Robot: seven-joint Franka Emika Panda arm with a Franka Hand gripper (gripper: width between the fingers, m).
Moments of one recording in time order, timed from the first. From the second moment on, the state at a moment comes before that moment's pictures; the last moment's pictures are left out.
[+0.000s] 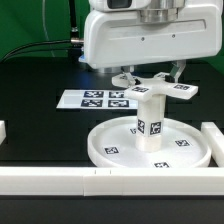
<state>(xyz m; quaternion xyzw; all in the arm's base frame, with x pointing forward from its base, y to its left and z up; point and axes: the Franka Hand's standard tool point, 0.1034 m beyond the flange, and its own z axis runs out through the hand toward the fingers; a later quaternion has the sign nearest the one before) 0.560 0.041 0.103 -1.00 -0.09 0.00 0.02</state>
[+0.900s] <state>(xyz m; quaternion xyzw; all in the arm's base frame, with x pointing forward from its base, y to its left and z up) 0.560 0.040 0.102 -0.94 0.33 0.00 0.05</state>
